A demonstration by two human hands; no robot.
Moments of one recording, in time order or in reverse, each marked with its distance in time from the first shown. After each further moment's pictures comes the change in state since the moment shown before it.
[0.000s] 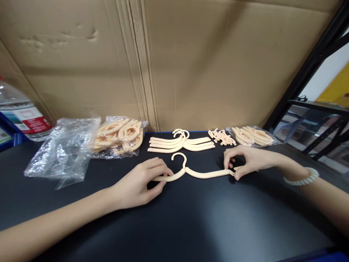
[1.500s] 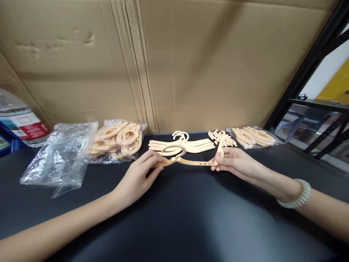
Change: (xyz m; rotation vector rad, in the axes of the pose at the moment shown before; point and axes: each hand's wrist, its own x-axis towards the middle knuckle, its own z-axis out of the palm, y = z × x) left_hand 0.008 -0.017 0.008 0.129 0.372 -0.065; right_hand 0.031 -0.027 0.054 1.012 0.519 0.179
